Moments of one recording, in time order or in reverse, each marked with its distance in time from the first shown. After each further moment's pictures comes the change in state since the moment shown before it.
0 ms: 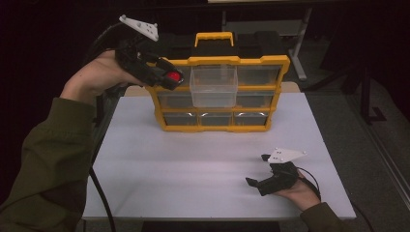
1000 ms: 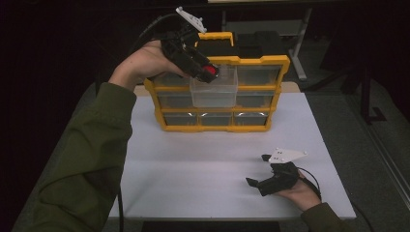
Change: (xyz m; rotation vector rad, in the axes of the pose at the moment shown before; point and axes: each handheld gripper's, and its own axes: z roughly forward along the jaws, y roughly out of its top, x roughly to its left) left arm 0.007 0.060 0.069 0.053 -0.018 0.019; right arm 0.000 -0.001 -0.002 -0.006 0.007 0.003
